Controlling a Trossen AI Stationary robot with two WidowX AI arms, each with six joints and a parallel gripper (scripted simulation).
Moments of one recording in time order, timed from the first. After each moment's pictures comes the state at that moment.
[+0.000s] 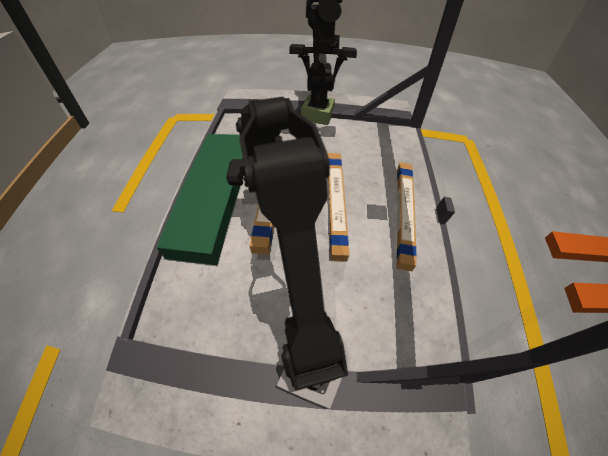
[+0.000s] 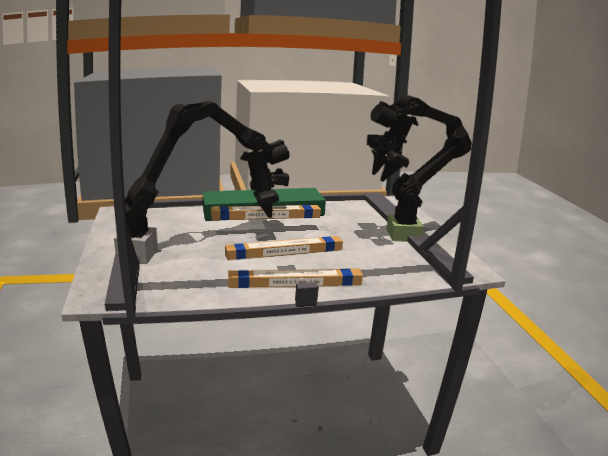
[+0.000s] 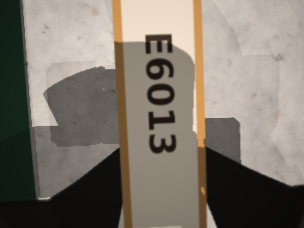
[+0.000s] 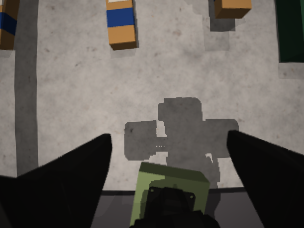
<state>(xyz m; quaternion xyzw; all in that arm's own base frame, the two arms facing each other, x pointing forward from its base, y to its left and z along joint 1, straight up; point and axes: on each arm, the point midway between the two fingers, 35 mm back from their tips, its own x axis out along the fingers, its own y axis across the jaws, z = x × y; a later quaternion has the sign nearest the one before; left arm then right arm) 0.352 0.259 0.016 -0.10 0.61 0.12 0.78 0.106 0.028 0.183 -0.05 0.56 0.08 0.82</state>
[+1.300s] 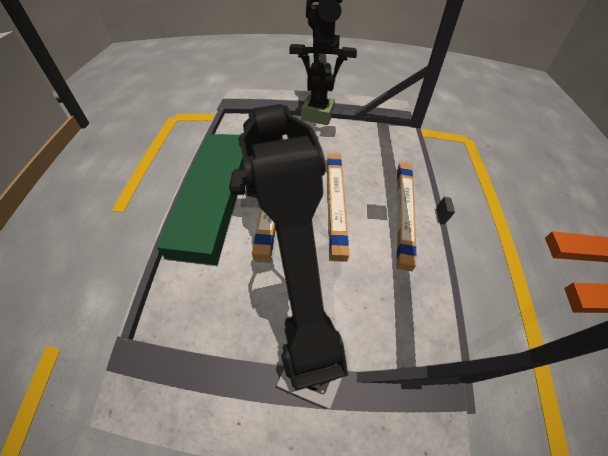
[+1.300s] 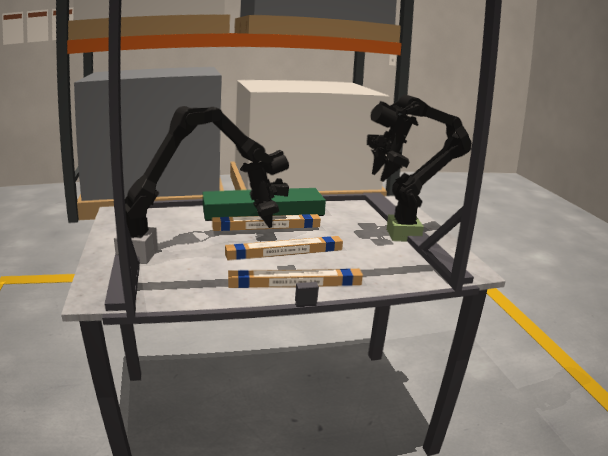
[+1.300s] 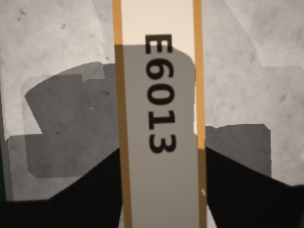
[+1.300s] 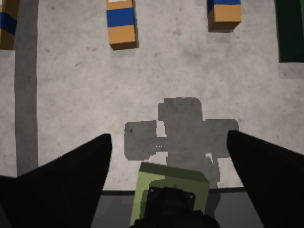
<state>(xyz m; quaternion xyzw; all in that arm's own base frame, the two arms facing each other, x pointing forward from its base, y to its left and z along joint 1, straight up) 0.353 0.260 -0.018 -0.10 0.61 0.13 0.78 0.106 0.028 0.183 -0.05 0.56 0.08 0.82</state>
